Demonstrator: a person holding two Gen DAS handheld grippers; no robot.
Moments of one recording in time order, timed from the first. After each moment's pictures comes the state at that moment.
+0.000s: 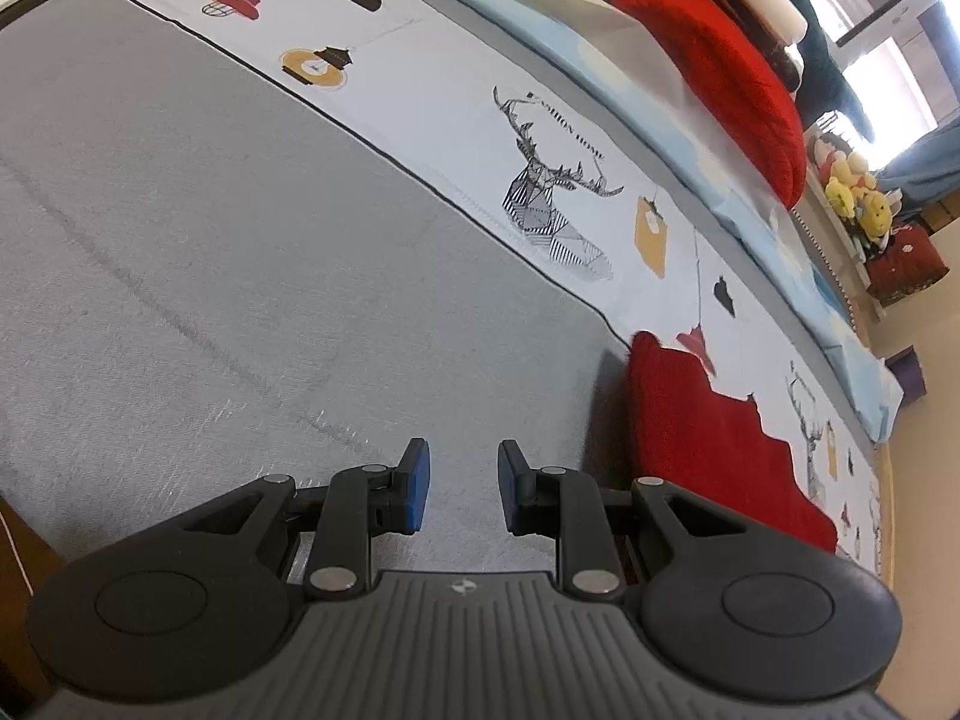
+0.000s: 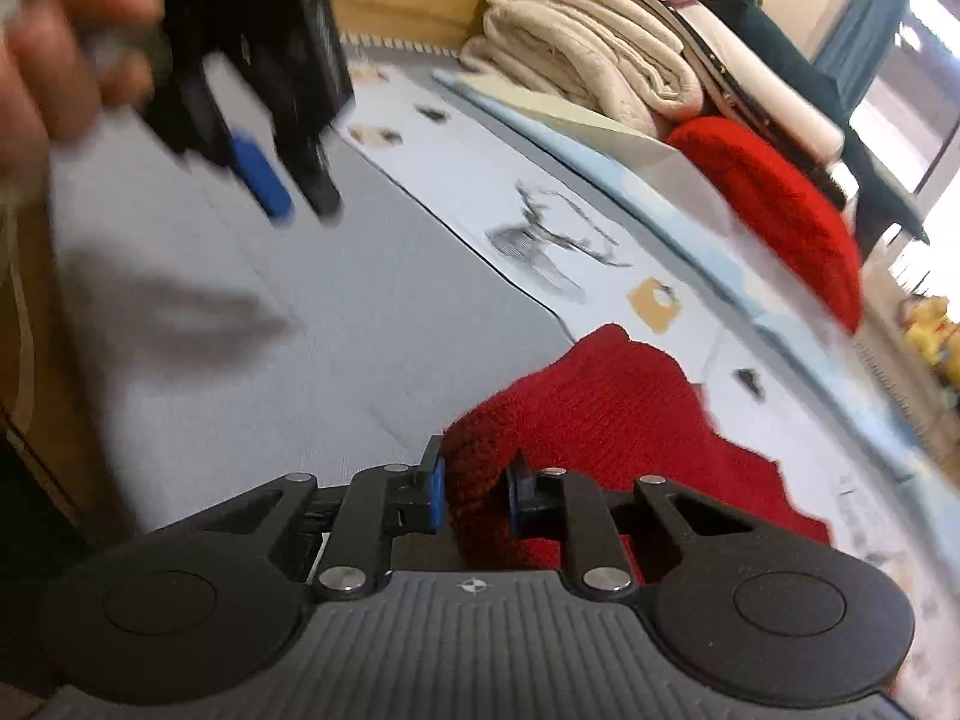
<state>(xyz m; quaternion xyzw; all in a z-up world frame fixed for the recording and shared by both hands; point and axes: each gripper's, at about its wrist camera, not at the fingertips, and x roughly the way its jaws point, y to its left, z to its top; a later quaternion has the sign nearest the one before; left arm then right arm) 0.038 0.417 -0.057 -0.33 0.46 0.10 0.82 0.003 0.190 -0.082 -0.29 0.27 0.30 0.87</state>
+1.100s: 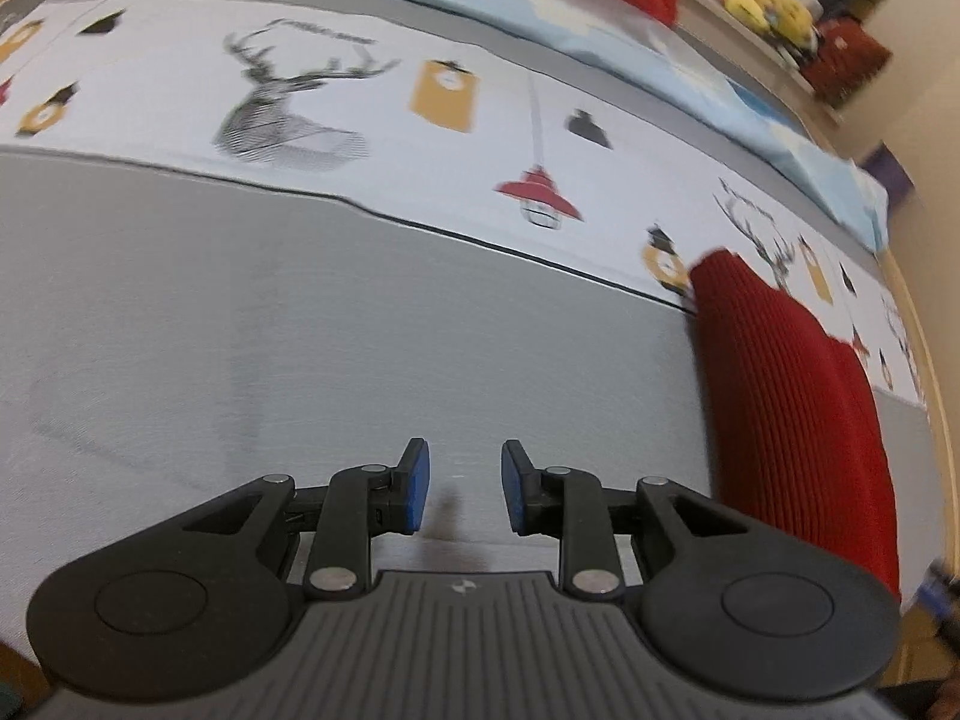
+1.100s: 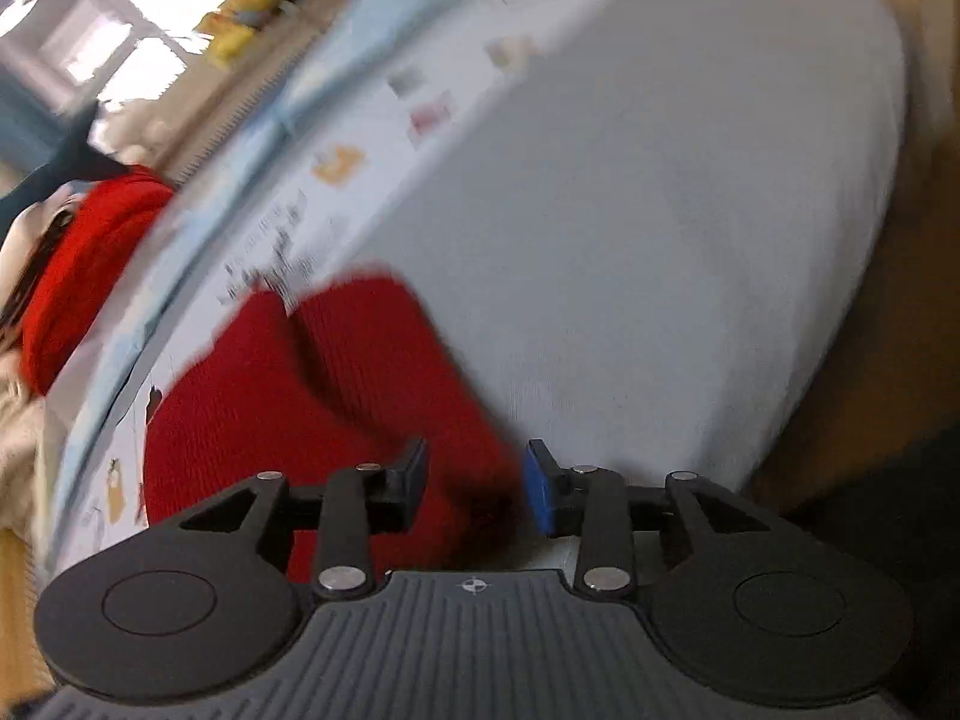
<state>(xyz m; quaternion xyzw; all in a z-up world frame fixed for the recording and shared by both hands) 0.120 0.226 -0.061 -0.17 0.51 0.00 0.84 -0.010 -0.304 -0.078 0.34 0.37 -0.15 0.85</state>
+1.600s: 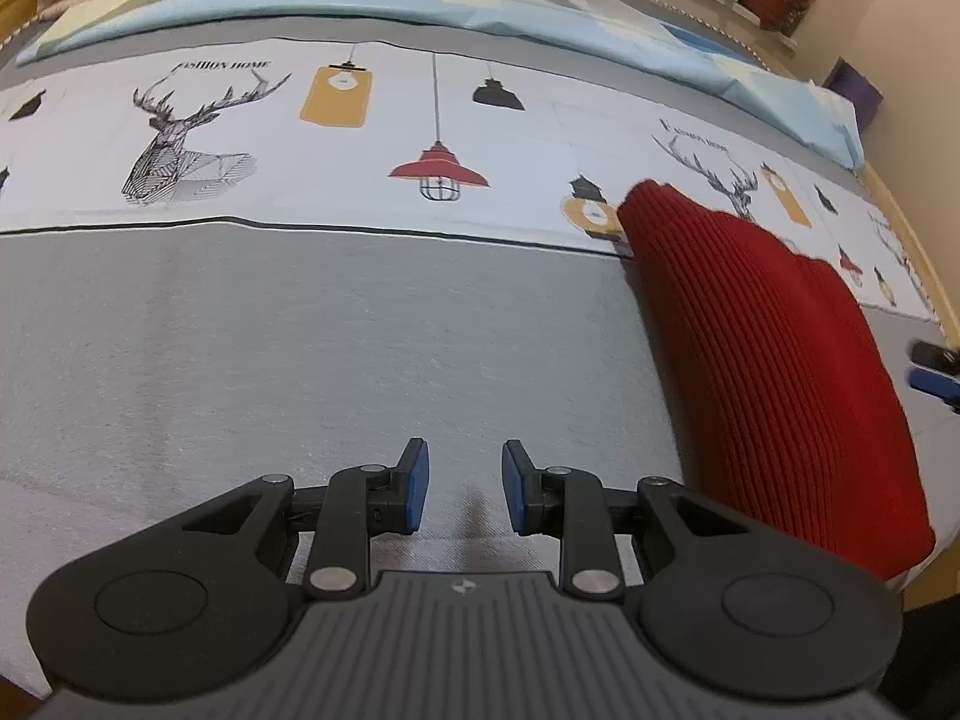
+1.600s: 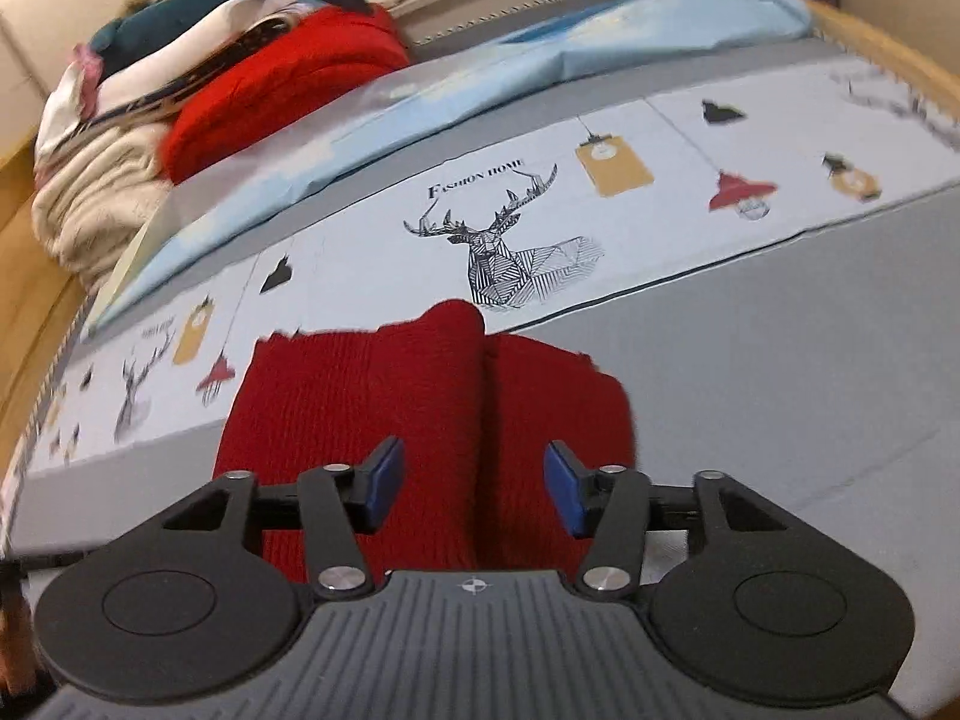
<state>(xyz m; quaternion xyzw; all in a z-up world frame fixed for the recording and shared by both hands) 0.123 0.153 -0.065 -0.09 0.51 -0.03 0.86 0.161 -0.293 -0.057 0.19 0.42 0.09 0.88</state>
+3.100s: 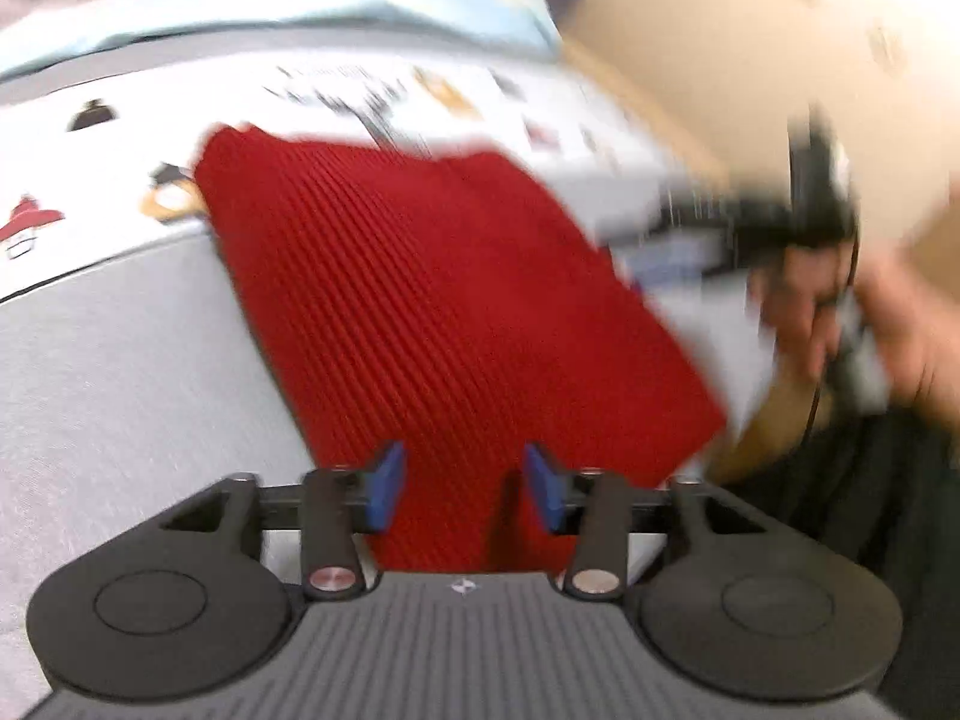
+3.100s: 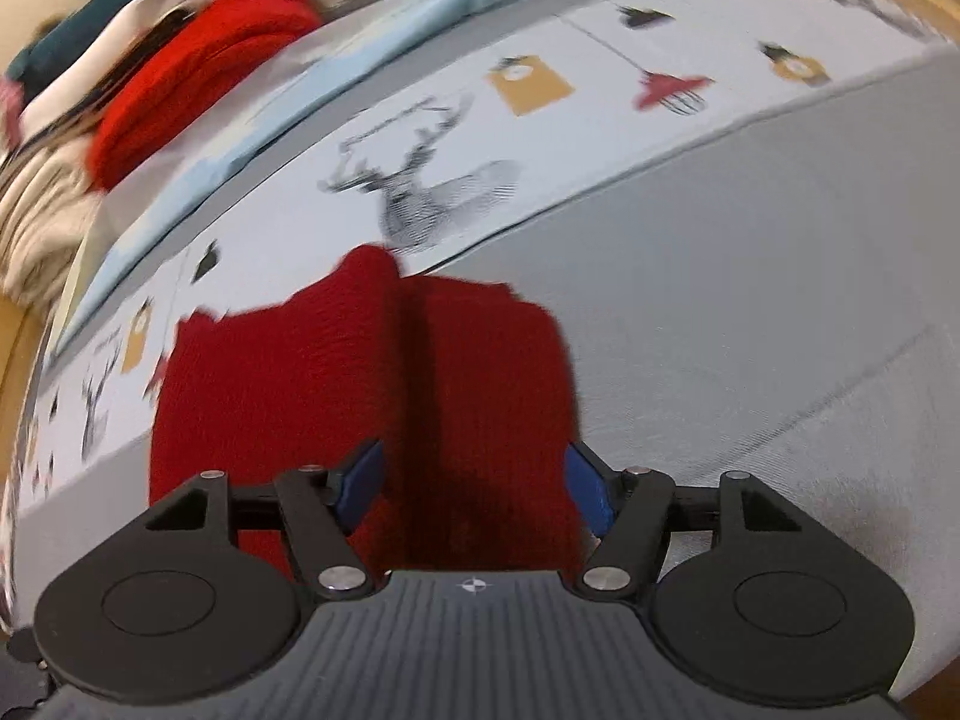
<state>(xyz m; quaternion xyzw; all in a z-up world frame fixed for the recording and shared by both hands) 0.125 0.028 -0.073 -0.07 0.47 -0.31 0.82 0.165 -0.318 -0.097 0.24 0.48 0.03 0.84</state>
